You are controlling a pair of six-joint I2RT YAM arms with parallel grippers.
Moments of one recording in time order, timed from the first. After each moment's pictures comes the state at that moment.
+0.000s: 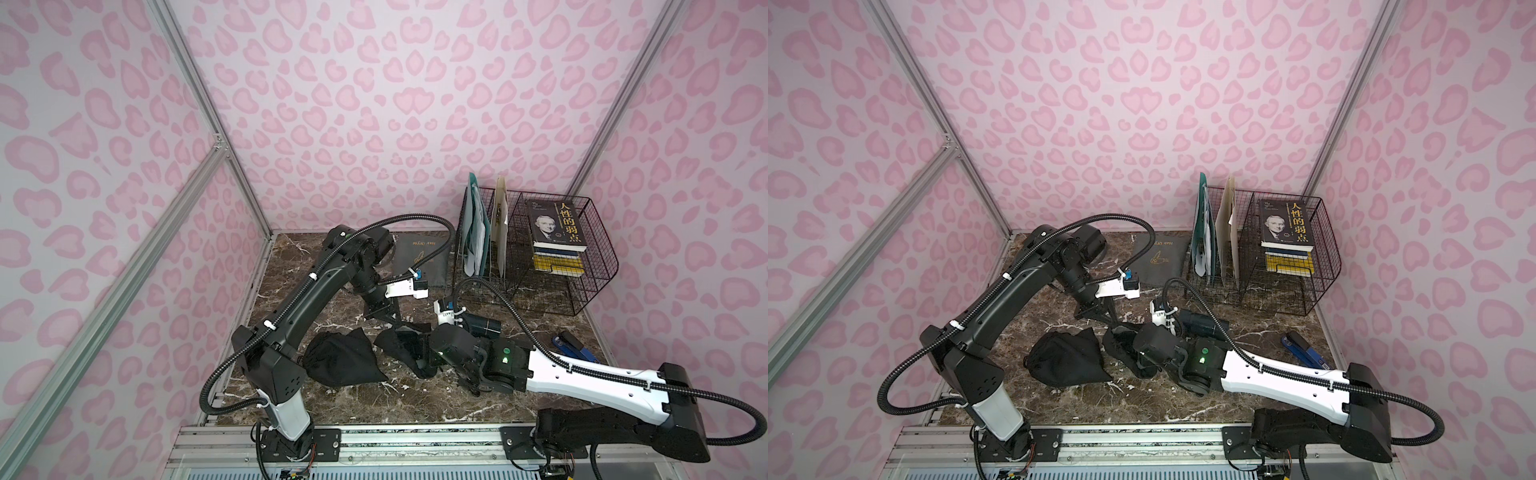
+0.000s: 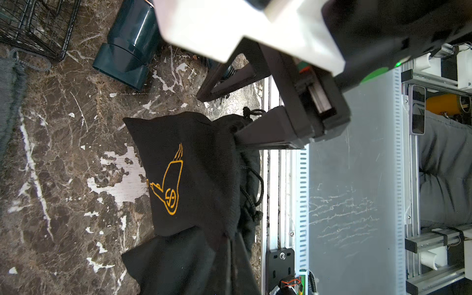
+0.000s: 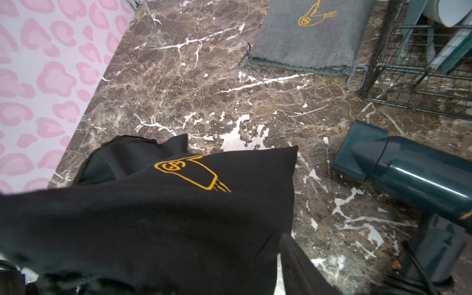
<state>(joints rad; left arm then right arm) -0.60 1.74 1.92 -1.69 0.58 0.86 1.18 1.24 0.96 -0.56 0.46 0.87</state>
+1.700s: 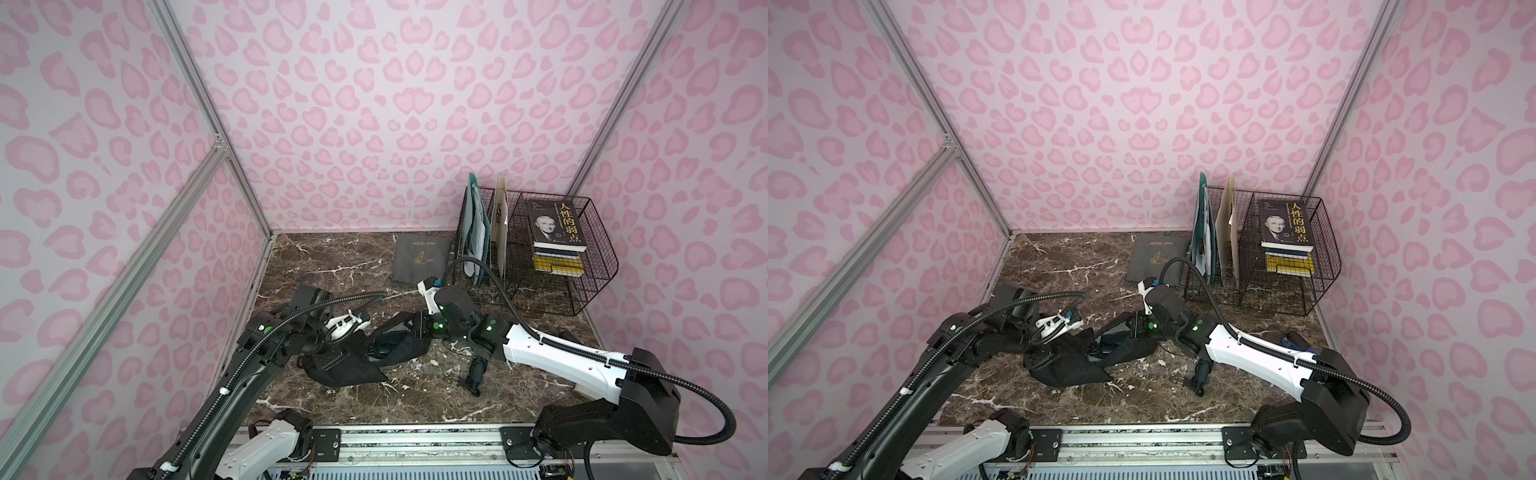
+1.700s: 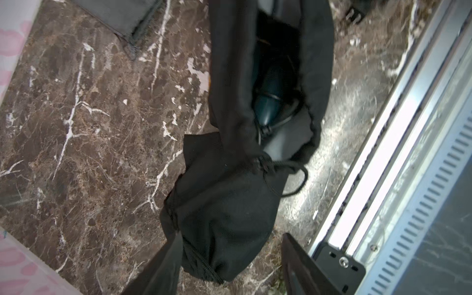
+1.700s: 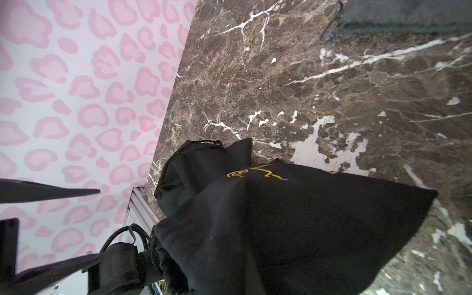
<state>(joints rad) -0.46 0.94 1.08 -1.24 0.16 0.68 0.87 1.39 0.95 -0.18 -0.17 0.83</state>
